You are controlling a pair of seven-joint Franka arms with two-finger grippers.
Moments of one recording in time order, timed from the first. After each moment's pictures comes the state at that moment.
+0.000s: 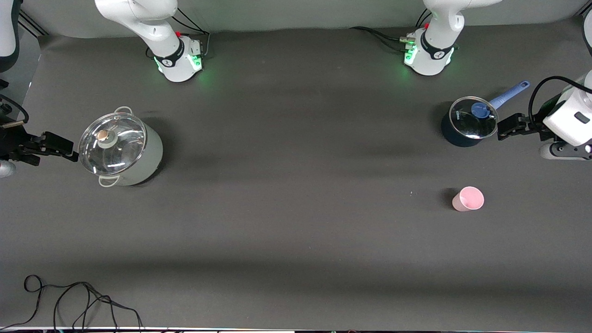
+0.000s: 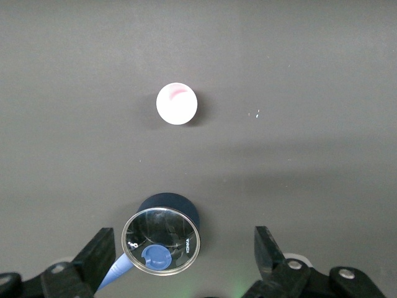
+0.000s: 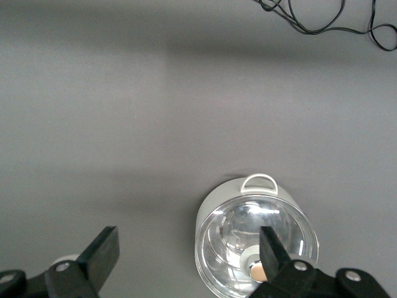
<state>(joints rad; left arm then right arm) 0.08 0.03 -0.12 -1.64 0.03 1.57 0.01 0.01 0.12 -0.07 -1.49 0.03 1.61 -0.11</state>
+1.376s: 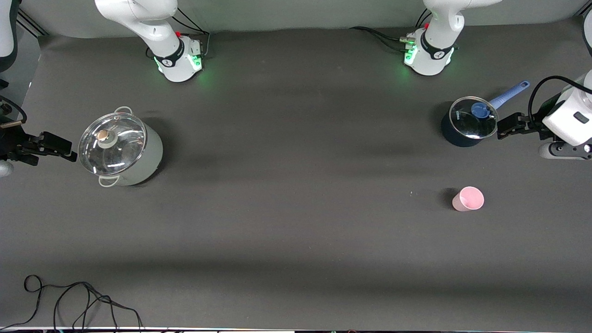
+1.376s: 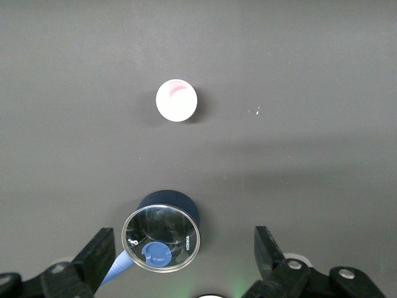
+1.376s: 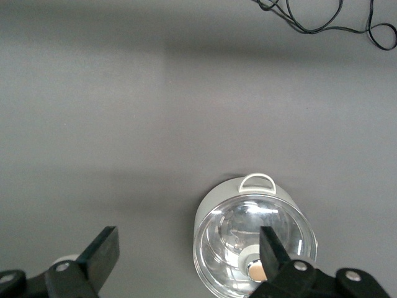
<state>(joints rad) 0.08 0.03 -0.12 -1.64 0.03 1.56 0.01 0.01 0.12 -0.07 -1.49 0.03 1.61 -0.12</state>
